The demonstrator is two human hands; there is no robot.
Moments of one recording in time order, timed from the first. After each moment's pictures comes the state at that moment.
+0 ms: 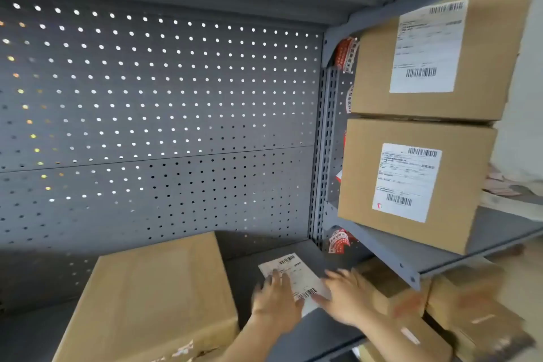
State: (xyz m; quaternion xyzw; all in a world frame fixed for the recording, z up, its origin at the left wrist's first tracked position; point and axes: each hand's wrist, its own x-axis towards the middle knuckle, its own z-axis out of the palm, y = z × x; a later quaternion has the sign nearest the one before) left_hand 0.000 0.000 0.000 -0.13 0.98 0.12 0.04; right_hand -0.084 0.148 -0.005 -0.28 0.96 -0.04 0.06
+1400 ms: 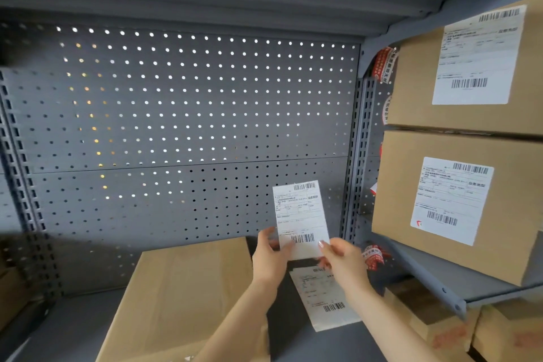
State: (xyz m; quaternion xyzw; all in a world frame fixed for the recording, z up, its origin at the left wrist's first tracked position) left_hand 0.004 -0.056 0.062 -0.23 0.68 0.64 -0.28; right_hand -0.066 0.076 0.062 -0.19 0.78 -0.60 0.02
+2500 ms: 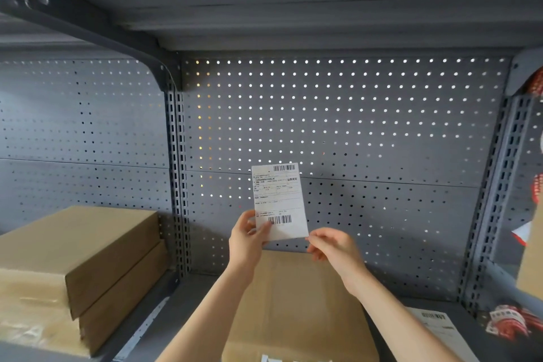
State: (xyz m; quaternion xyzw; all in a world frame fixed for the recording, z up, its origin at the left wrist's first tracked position) left_hand 0.148 -0.215 0.108 -0.24 0.60 0.58 -0.48; right_hand 0.022 -0.084 0.118 -0.38 0.65 -0.62 0.20
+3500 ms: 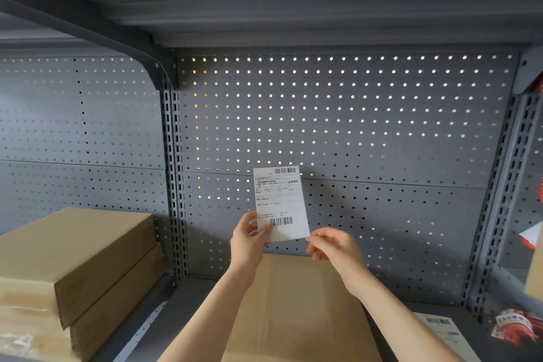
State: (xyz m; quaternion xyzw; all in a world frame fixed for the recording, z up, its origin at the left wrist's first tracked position) left_hand 0.135 -0.229 0.102 -0.25 0.61 0.58 -0.47; right_hand 0.009 -0.098 0.114 -0.39 0.64 -0.63 0.19
